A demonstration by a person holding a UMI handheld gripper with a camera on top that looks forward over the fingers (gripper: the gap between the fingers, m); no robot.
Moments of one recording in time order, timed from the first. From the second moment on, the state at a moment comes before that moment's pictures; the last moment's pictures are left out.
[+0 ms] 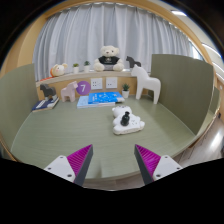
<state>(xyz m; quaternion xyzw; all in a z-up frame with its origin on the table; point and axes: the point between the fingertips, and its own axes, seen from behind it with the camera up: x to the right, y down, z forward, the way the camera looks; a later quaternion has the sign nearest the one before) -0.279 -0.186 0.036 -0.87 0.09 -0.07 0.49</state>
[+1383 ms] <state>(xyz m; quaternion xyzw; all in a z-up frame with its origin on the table) 0.005 0.028 0.083 -0.86 0.08 -0.01 0.50</state>
